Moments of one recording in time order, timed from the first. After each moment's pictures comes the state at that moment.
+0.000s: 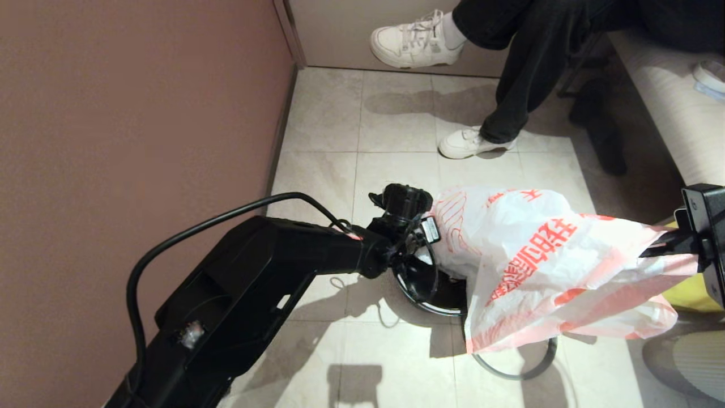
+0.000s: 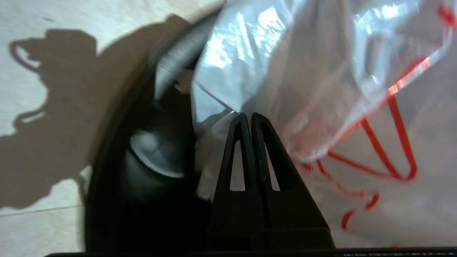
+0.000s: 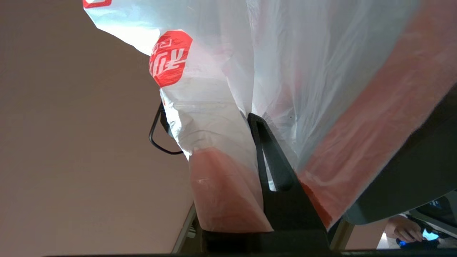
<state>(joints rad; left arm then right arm) -0.71 2.53 -1.97 -0.16 0.25 -0.57 -0.03 1.44 -1.28 0.73 0.95 1.08</state>
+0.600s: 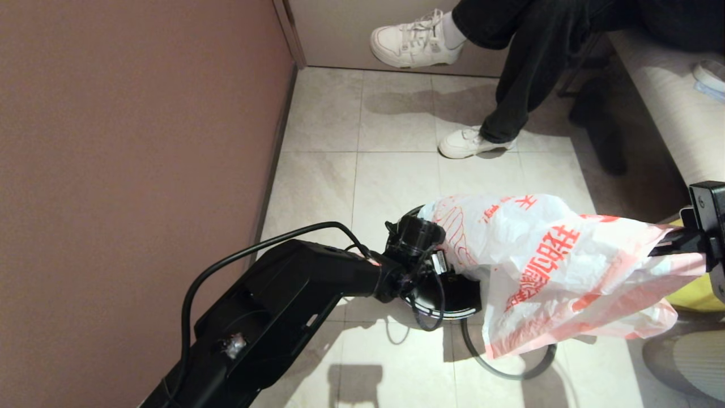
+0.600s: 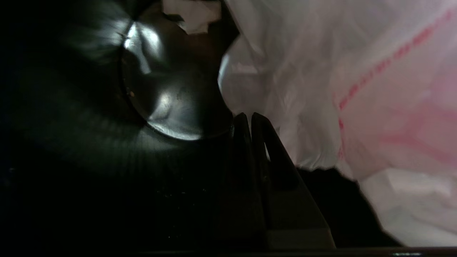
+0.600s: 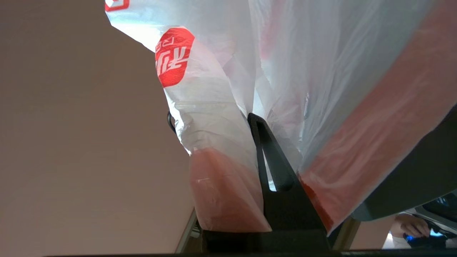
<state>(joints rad) -0.74 2.63 -1.98 -0.12 0.24 -0.55 -0.03 1.42 -1.28 0.73 0.95 1.11</state>
